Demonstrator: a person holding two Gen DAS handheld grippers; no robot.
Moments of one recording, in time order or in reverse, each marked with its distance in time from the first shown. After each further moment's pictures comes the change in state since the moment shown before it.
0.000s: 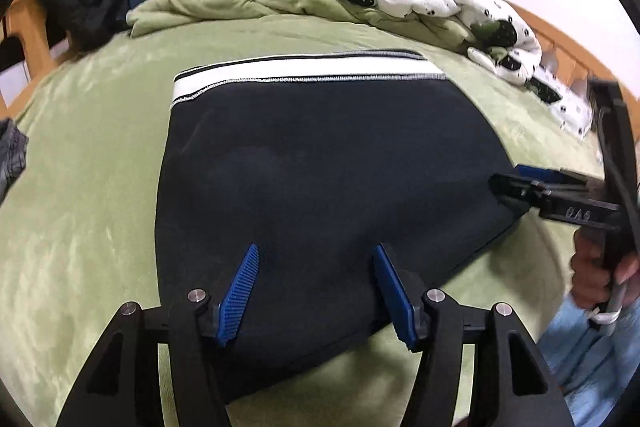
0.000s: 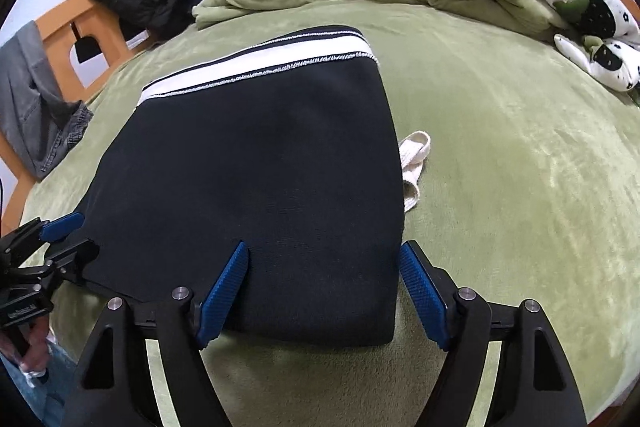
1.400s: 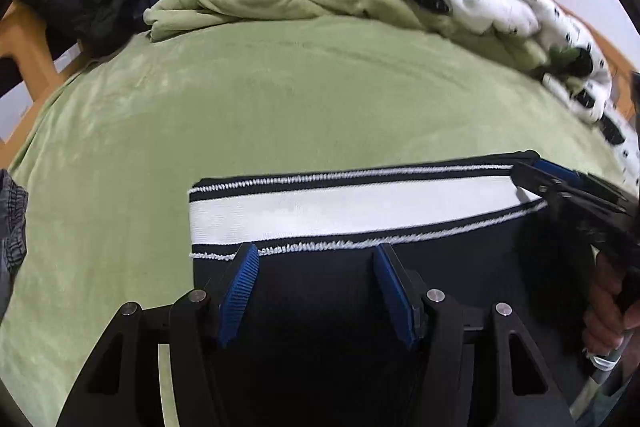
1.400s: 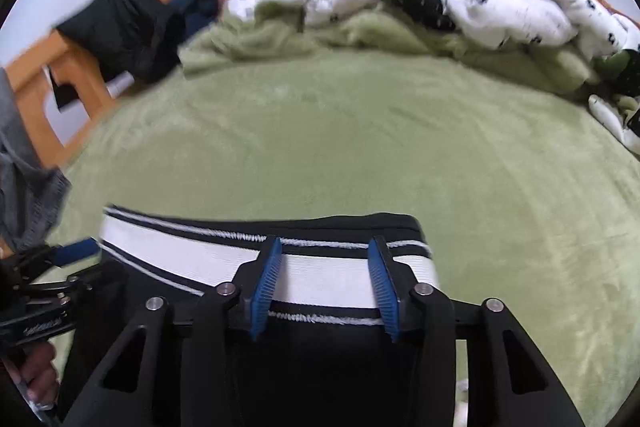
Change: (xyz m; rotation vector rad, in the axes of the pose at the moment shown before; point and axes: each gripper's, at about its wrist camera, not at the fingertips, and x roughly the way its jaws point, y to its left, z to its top) left arm 0.105 0.040 0.133 -0.042 0.065 0.175; right arm 0.099 0.037 0.146 -0.028 -0.076 -0.059
